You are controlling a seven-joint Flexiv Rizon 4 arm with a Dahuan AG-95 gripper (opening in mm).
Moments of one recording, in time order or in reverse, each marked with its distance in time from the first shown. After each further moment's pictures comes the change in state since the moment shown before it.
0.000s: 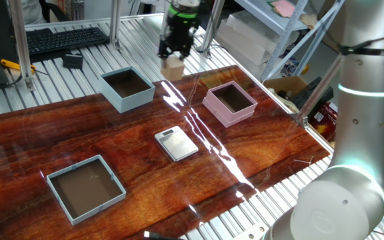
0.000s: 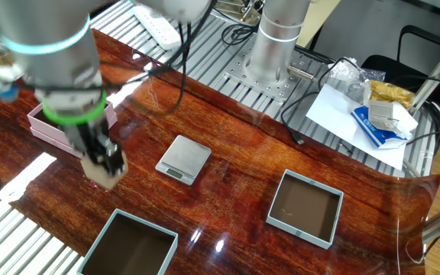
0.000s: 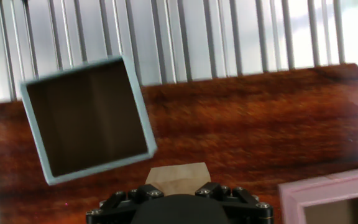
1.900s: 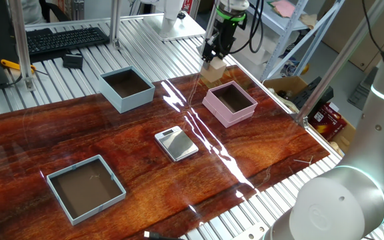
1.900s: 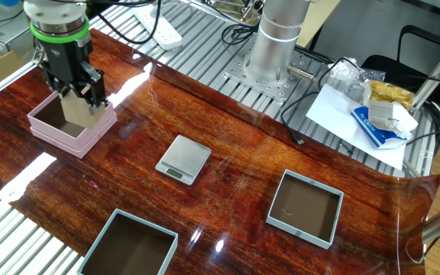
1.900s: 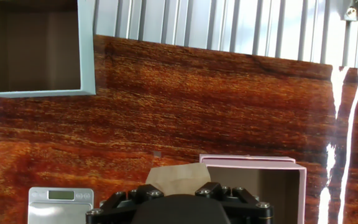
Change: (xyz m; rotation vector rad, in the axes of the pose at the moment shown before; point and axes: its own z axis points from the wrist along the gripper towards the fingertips) arm 0.056 -0.102 -0.023 0.029 -0.037 -0.184
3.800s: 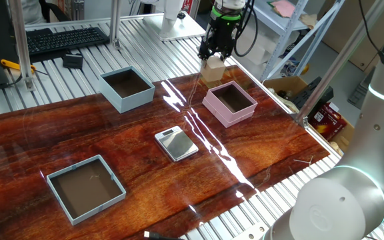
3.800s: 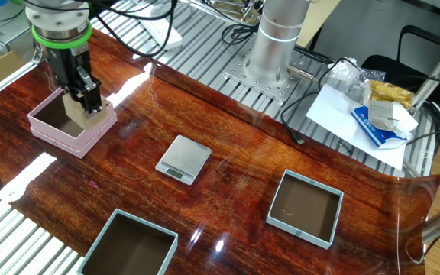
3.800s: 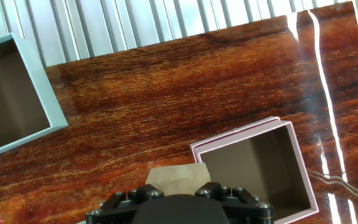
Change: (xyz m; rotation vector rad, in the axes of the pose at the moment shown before) arm 0.001 0.000 0.000 0.059 0.026 0.320
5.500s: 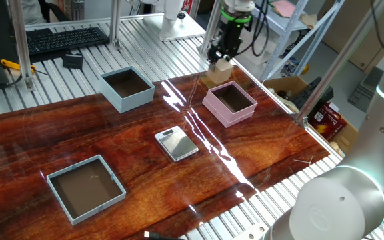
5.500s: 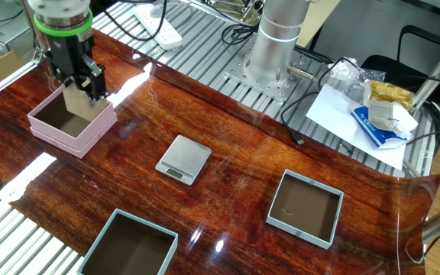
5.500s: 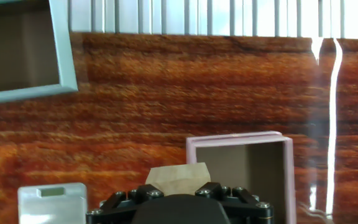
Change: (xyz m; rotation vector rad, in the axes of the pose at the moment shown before) arm 0.023 -0.031 -0.009 -0.018 -0.034 -0.239
